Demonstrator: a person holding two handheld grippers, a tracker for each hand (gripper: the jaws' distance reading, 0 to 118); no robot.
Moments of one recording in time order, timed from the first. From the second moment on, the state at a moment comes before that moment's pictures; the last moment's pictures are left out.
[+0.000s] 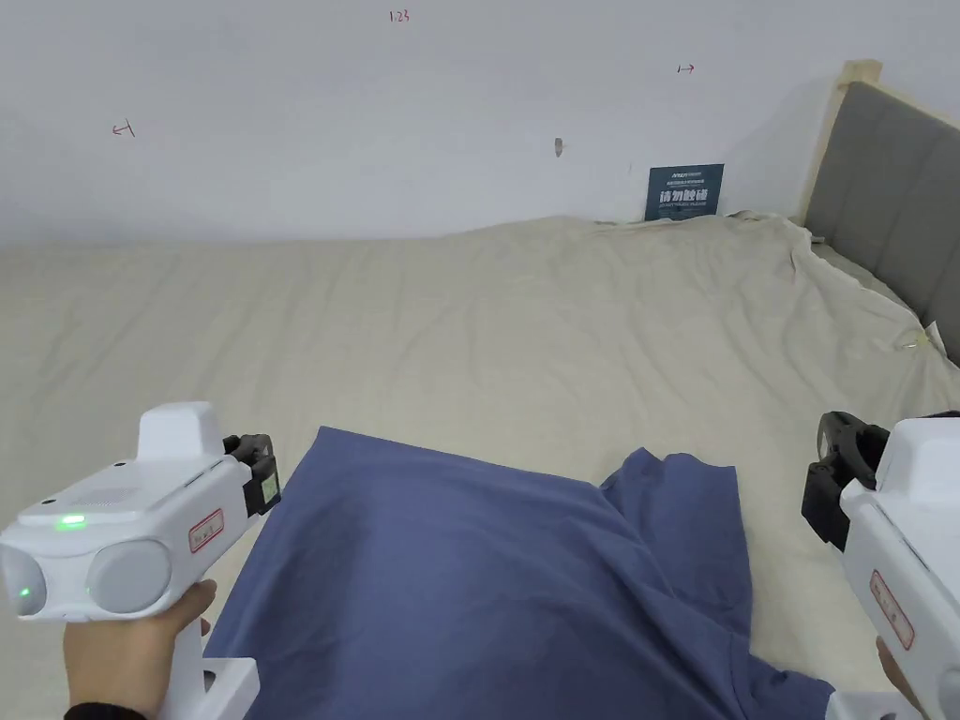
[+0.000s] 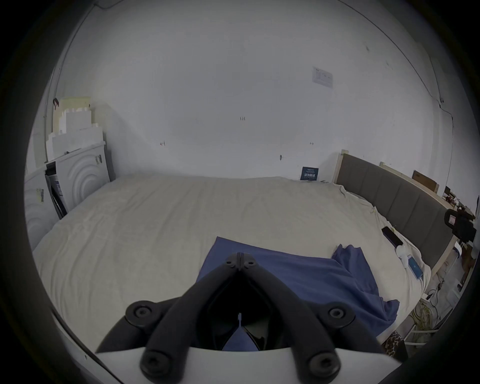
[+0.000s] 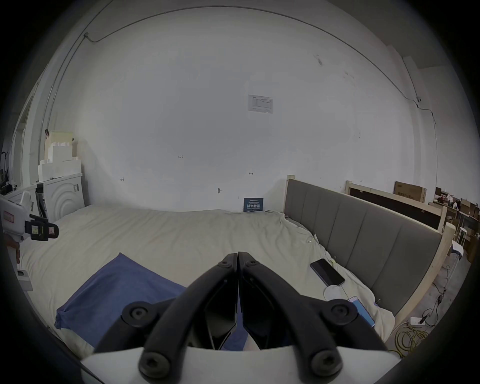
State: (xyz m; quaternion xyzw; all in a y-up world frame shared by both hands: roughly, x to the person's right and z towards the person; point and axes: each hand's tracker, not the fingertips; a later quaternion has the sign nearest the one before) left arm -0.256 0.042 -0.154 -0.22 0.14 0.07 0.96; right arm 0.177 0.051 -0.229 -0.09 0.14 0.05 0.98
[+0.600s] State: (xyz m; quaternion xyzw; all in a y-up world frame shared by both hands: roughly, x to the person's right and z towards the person) left arm -0.372 -0.050 -0.402 -0.41 0.12 0.07 0.90; right arm 0.153 -0.009 -0.317 -0.17 0.11 0.06 0.98
